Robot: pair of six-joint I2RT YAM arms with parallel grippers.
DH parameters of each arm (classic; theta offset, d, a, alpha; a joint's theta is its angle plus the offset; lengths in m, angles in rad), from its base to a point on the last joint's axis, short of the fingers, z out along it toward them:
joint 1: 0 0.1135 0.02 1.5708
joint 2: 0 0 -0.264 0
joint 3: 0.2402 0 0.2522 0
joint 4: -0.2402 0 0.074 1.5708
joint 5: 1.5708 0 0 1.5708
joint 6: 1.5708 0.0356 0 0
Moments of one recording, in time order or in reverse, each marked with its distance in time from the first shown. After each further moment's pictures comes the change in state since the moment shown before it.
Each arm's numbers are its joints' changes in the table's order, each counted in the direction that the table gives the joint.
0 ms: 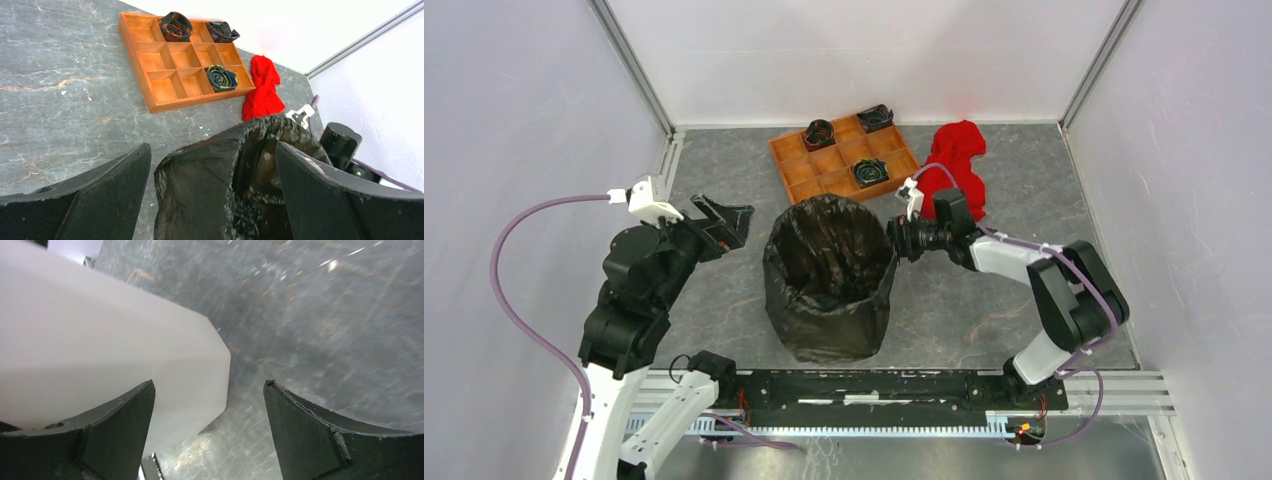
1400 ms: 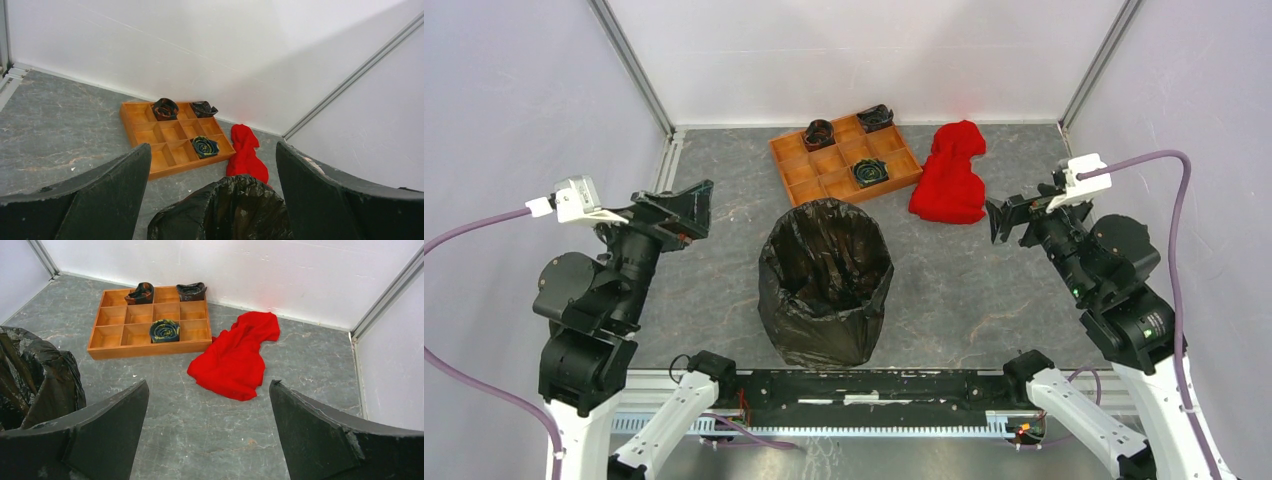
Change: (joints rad) left arm 0.000 0.018 0.216 0.072 -0.090 0.086; right arm 0.013 0.969 0.400 -0.826 0.968 -0.355
